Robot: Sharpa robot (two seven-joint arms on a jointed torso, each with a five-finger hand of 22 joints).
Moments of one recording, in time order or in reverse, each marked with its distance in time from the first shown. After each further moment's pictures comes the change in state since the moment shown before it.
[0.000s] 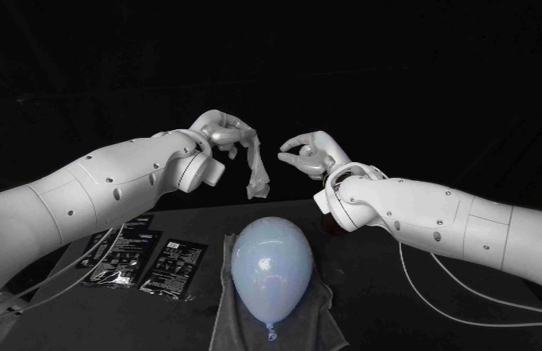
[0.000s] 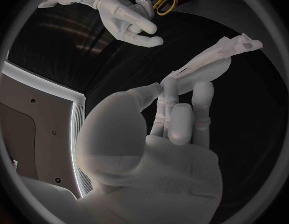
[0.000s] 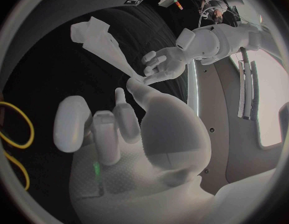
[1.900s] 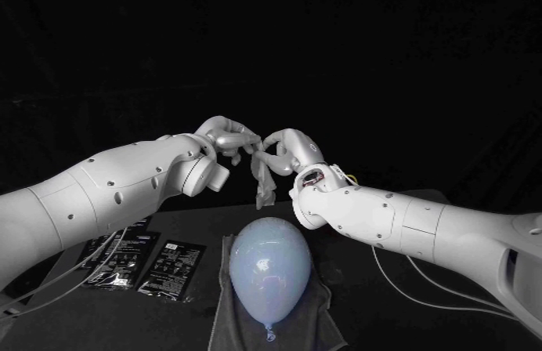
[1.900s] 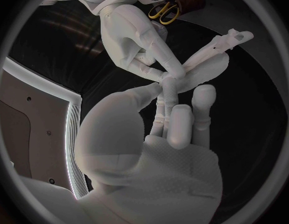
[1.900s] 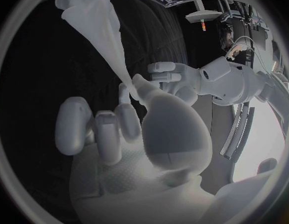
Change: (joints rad) left arm -0.001 0.006 -0.006 0.039 0.018 0.000 -0.055; left_hand -0.033 -0.015 0.042 -0.022 0.000 0.016 -0.016 0.008 0.000 0.019 -0.011 0.024 -0.001 0.030 -0.009 0.010 0.049 0.000 0.045 -0.005 0.034 0.054; right arm -0.033 0.227 0.003 -0.228 -0.391 -0.172 -0.177; right_hand -0.006 -0.015 -0.130 0.045 0.000 0.151 -0.058 0.032 0.001 0.007 -0.048 0.017 0.000 0.001 -0.034 0.003 0.001 -0.008 0.018 -0.036 0.032 -0.001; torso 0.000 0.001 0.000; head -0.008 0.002
